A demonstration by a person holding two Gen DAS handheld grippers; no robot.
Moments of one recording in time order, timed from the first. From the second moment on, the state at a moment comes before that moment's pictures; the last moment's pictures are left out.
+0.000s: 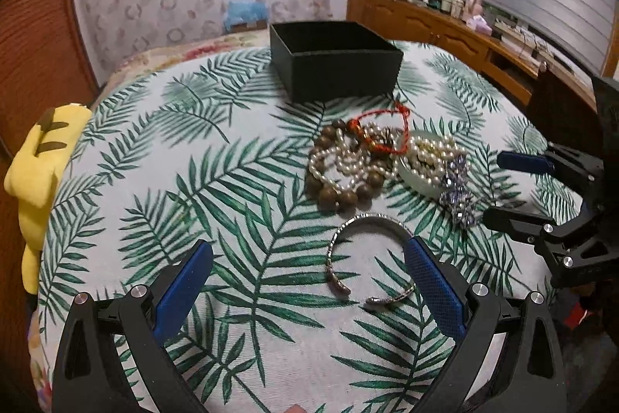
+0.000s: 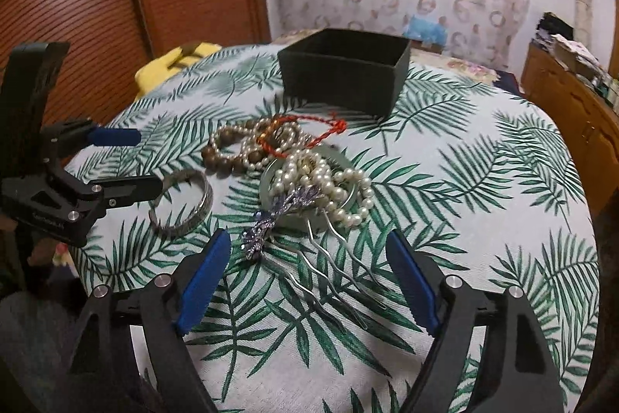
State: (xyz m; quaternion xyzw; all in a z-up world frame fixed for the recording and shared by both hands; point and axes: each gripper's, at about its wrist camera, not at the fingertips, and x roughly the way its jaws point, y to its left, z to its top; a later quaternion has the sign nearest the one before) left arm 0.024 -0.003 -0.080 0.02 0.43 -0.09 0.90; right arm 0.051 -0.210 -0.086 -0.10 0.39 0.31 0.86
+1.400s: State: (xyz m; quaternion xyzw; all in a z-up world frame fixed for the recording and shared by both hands) left arm 0.032 -0.008 -0.065 0.01 0.38 -0.13 0.91; right arm 0.063 -0.188 -0.097 -0.18 0.41 0.34 0.83
